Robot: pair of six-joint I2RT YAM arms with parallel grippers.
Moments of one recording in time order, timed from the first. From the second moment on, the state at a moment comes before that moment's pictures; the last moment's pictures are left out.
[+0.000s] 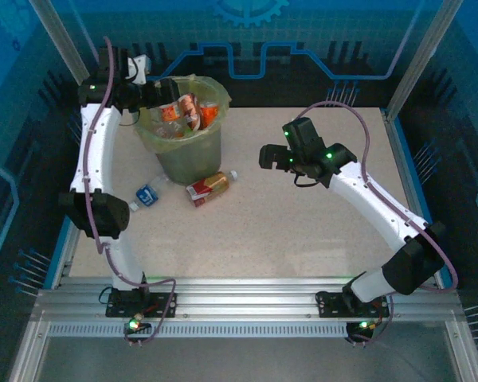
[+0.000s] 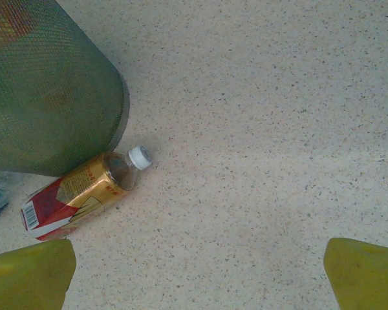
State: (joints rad) left arm 0.06 1.91 2.27 -1.09 0.32 -0.24; right arm 0.55 1.47 1.43 -0.79 0.13 0.56
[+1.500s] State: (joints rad) left arm 0.17 1.46 0.83 -0.35 0.20 0.26; right arm 0.54 1.47 1.50 -0.88 0.15 0.53
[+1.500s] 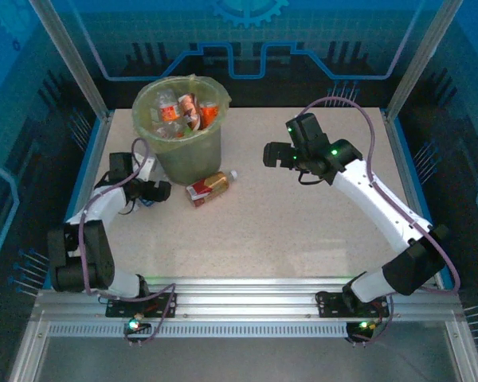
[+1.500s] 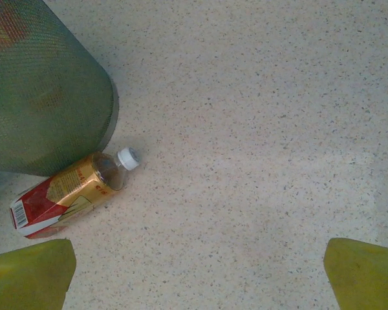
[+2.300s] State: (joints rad) left arm 0.21 1.65 0.93 -0.39 -0.02 0.18; right arm 0.54 1.47 1.50 -0.88 0.16 0.53
